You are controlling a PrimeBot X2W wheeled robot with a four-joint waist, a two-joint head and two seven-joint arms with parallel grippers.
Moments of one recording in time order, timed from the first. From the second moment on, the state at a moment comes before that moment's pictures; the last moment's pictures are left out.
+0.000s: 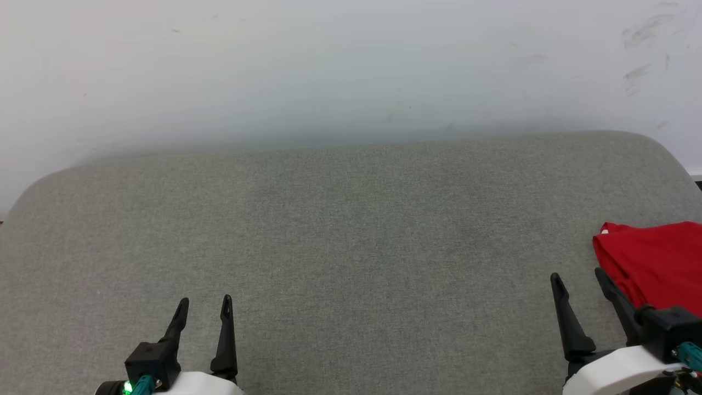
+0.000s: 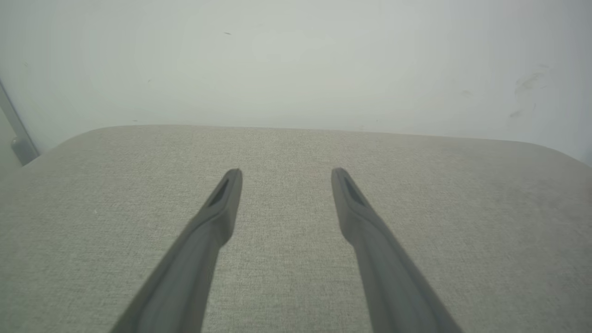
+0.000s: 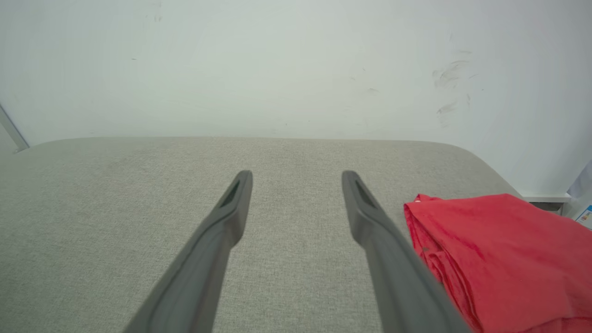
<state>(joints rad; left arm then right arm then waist) 0.06 0.13 -0.09 0.16 -0.24 0.04 -0.26 0.11 -0.08 -0.04 -0.13 0.12 0.13 0.04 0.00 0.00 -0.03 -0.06</state>
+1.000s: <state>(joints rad) 0.04 0.10 -0.04 0.23 -0.57 -0.01 -0.16 0.08 -0.07 -0.05 0.00 0.50 0.13 0.06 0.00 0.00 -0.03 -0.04</state>
